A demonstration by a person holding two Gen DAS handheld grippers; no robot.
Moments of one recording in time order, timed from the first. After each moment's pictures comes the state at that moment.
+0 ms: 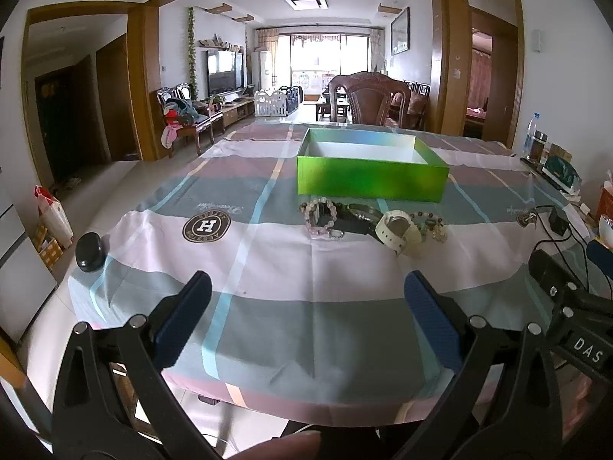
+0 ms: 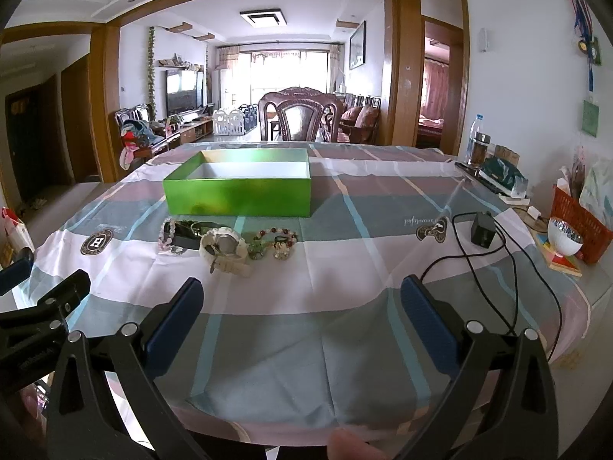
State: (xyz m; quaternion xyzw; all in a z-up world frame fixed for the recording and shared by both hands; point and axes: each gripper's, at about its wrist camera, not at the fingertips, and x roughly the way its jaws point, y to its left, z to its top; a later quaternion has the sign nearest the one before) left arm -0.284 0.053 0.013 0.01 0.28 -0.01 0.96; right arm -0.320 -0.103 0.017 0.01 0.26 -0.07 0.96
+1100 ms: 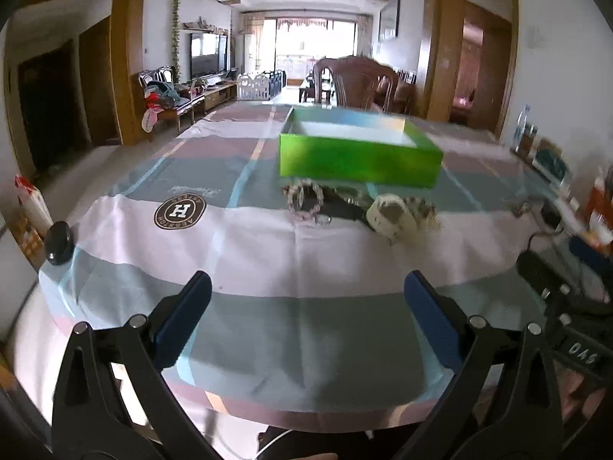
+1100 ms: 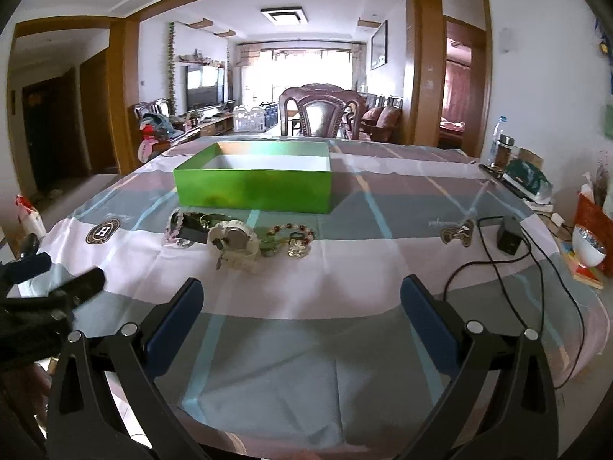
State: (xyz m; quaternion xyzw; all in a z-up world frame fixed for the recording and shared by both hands) left arm -0.251 0.051 -0.011 0.00 0.31 -0.04 0.95; right arm -0.298 -0.106 -0.002 -0.01 0.26 -0.02 0.96
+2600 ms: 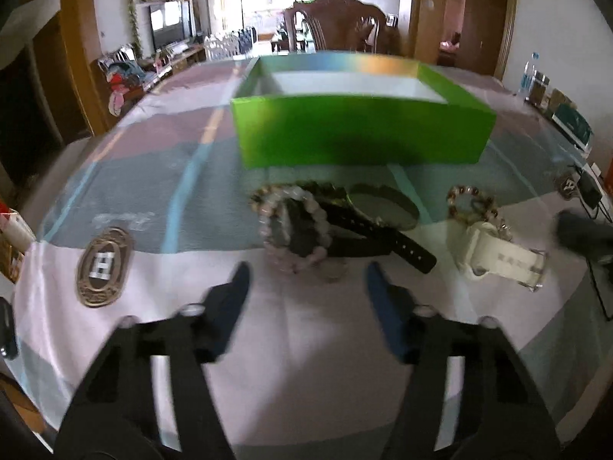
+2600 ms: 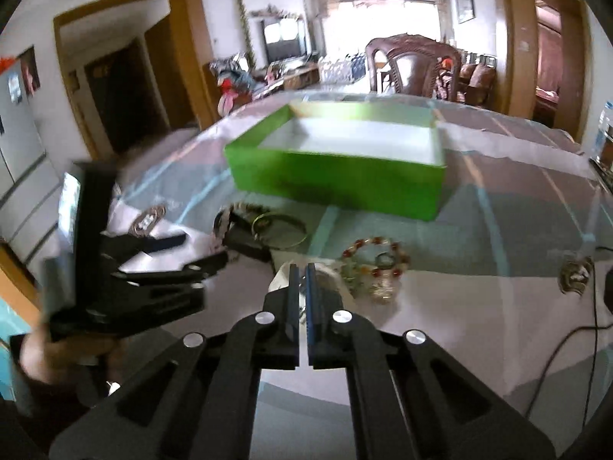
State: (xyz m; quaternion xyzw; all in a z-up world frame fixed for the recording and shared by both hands) left arm -0.091 0.037 -0.064 0.04 0.41 -0.09 0.91; right arm -0.177 -0.104 -0.006 0.02 0.36 0.15 0.92
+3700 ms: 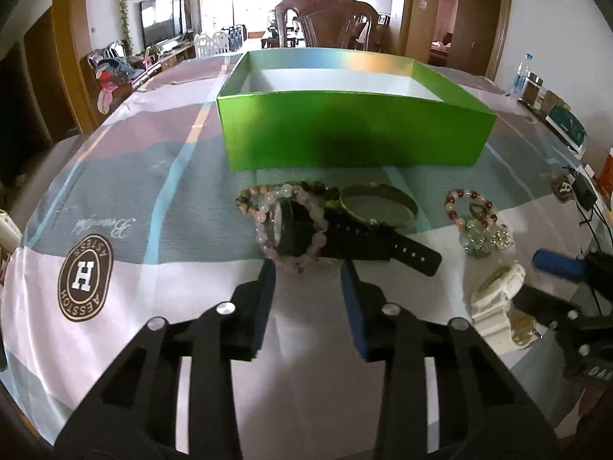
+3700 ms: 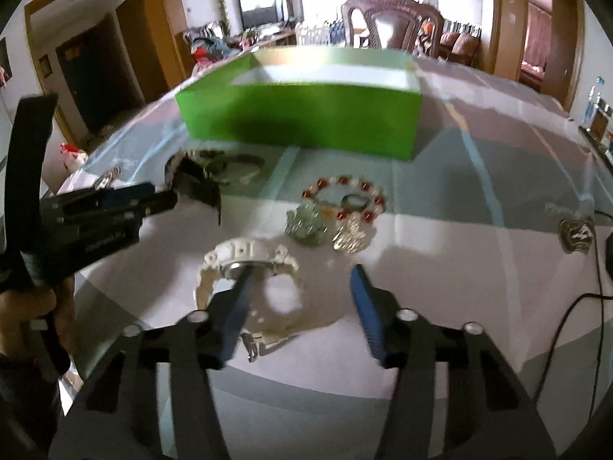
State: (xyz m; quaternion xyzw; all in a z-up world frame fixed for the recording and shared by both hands) left arm -0.079 0.039 -0.067 0.03 0.41 -0.11 0.91; right arm -0.159 -0.116 -0.062 0.00 0.43 0.11 0.89
